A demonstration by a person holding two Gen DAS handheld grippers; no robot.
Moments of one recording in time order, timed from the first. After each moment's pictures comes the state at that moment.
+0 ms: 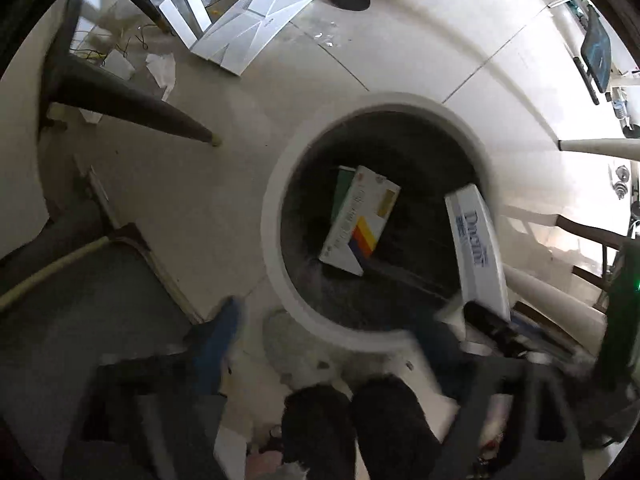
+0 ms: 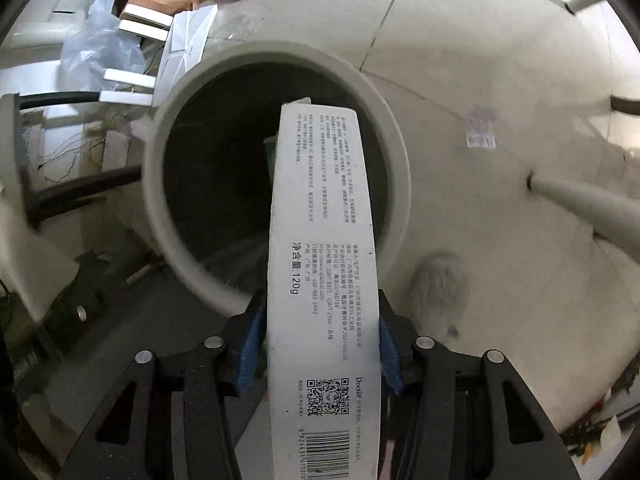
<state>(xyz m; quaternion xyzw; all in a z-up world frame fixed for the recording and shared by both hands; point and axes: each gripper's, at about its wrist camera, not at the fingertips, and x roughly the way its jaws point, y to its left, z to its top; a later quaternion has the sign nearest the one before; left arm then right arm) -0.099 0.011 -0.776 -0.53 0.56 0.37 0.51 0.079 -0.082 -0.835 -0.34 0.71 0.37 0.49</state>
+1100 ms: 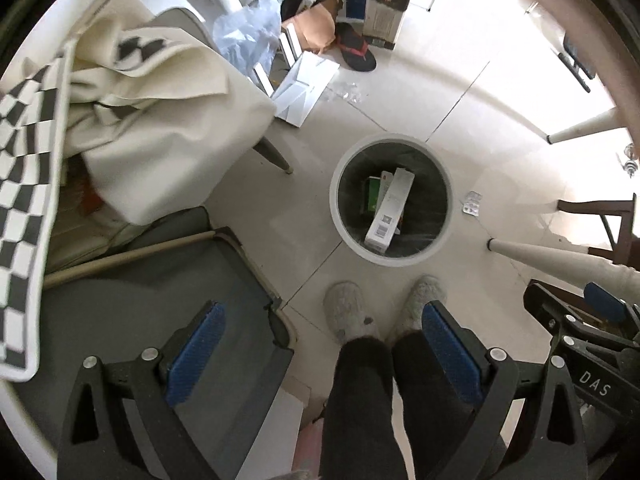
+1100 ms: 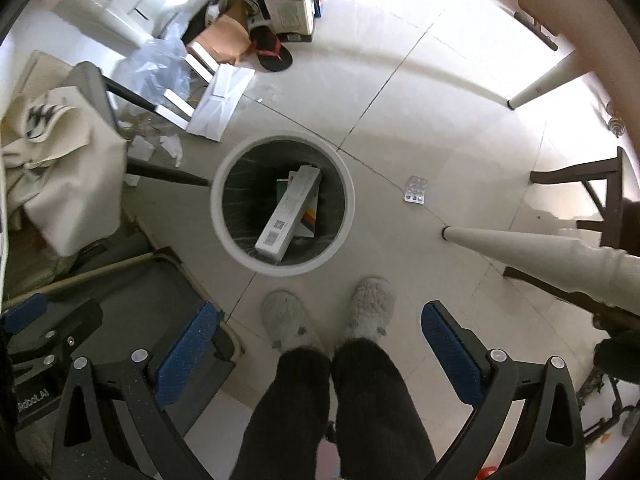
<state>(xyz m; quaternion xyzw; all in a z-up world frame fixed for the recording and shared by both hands) -0.125 -0.063 -0.512 -0.44 0.58 0.44 0.53 0.047 -0.127 -0.557 -0.40 0.60 0.41 0.56</state>
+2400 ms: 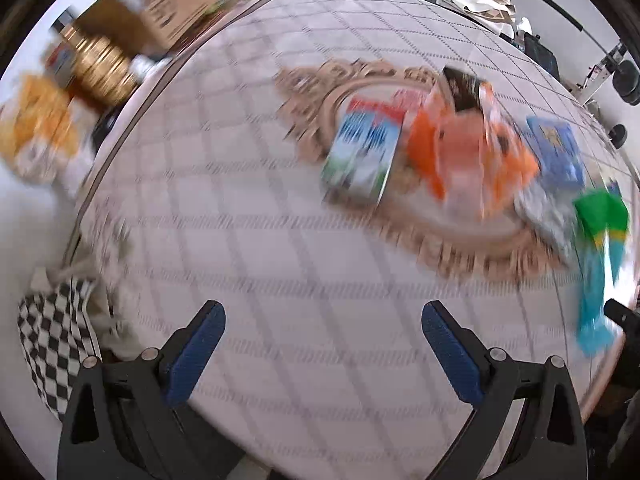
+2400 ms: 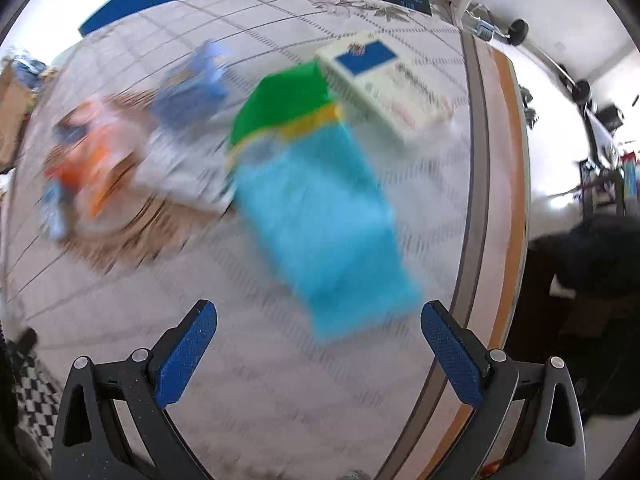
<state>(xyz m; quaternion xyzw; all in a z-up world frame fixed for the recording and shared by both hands) 0.240 0.165 -0.307 -0.33 0.53 0.49 0.61 0.527 0.024 -0.320 -0.32 0.59 0.32 0.67</state>
